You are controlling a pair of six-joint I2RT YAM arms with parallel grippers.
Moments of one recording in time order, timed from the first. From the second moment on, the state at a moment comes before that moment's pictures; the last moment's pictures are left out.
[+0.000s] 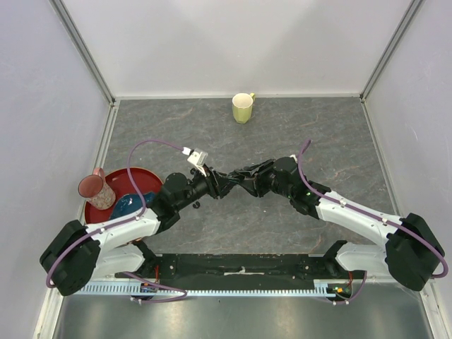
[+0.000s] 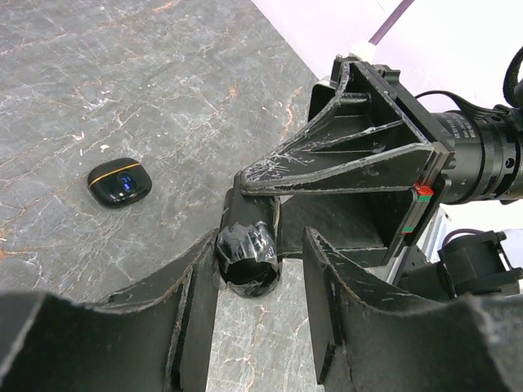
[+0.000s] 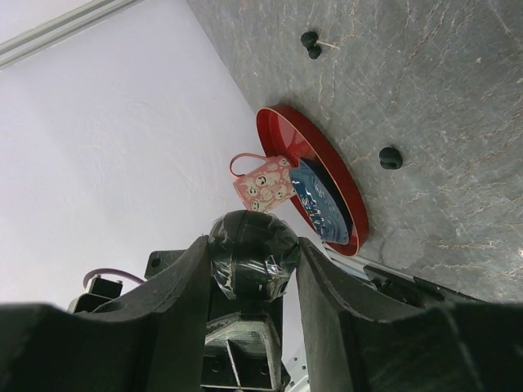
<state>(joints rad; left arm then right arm) -0.76 1.13 0.42 0.67 0.16 -0.55 0.75 1.21 0.68 0.06 -0.06 1.82</state>
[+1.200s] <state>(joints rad) -0.76 1.04 0.39 0.71 0.18 -0.51 0.74 1.09 0.67 0.11 -0.07 1.54</state>
